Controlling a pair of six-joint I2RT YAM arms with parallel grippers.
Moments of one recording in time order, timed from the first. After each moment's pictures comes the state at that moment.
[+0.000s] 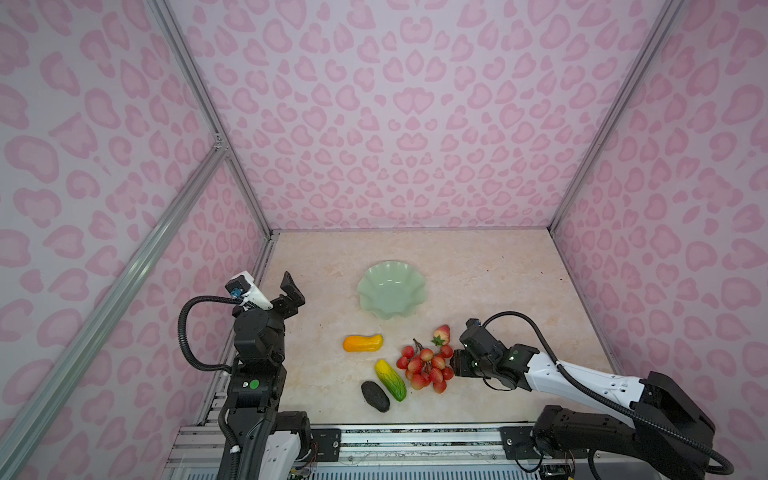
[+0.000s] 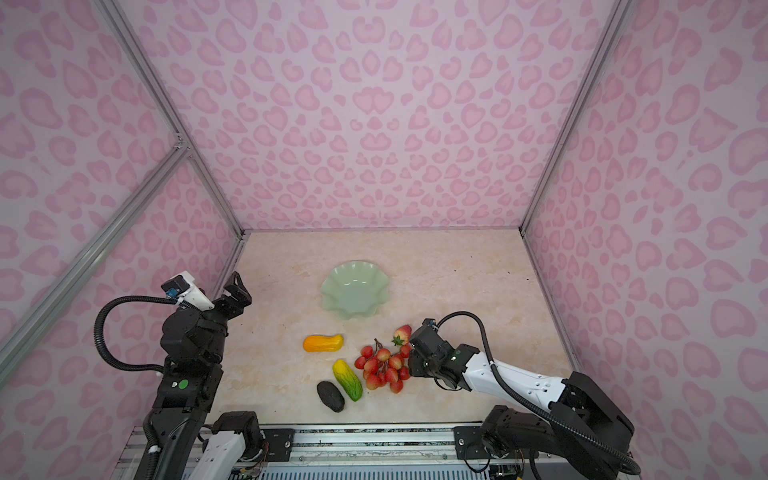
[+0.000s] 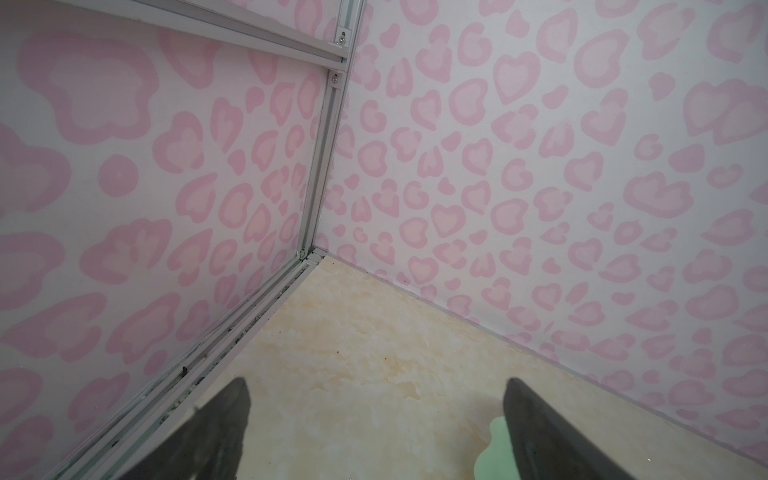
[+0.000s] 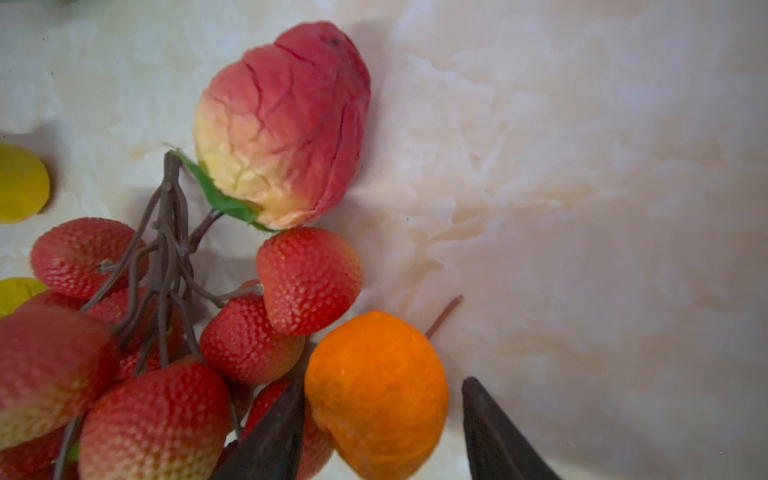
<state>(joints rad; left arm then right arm) 0.01 0.58 0.64 -0.12 -0.25 -0.33 0.81 1.20 0.51 -0.40 0.08 0.80</state>
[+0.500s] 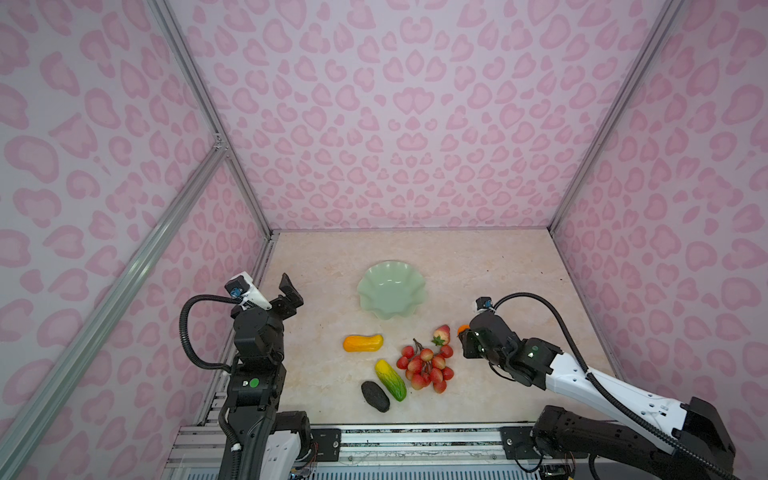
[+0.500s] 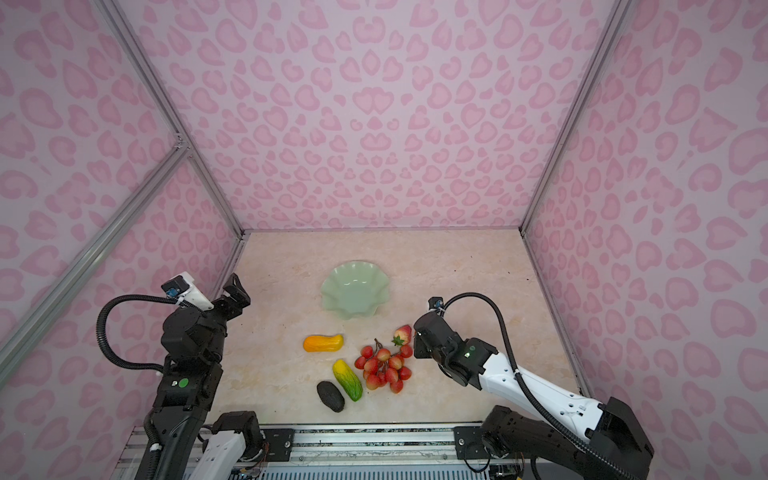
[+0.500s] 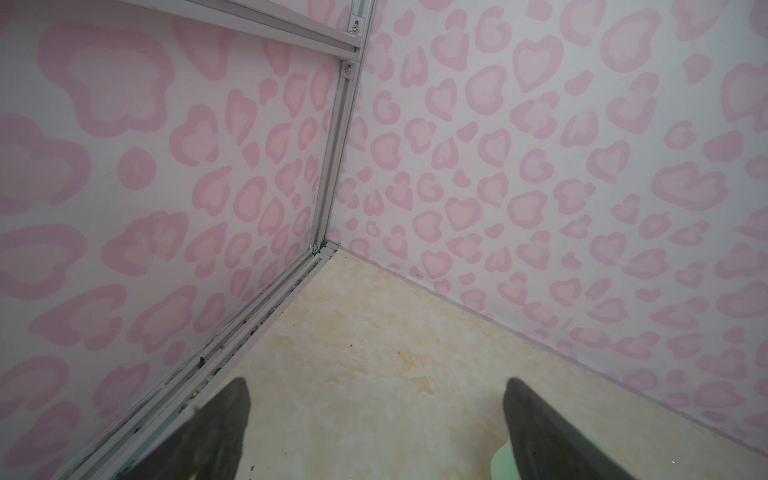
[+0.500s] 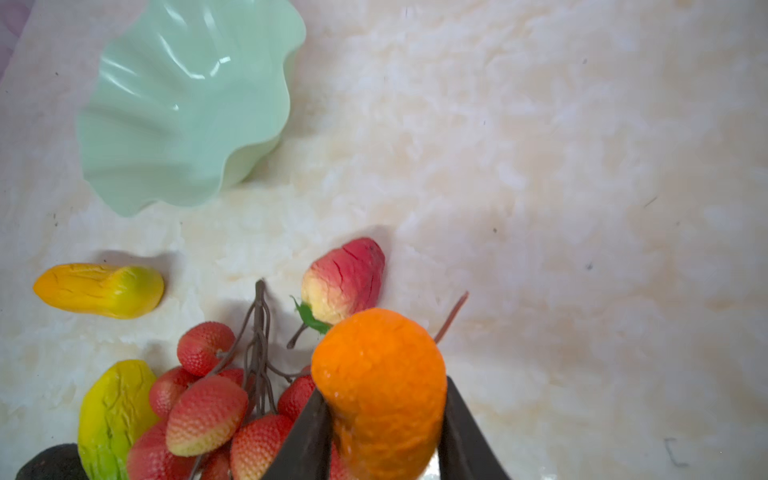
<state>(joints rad) 0.04 0.59 0.64 -0.14 -0.25 -0.32 0.80 1.05 0.70 -0.49 0.32 0.67</state>
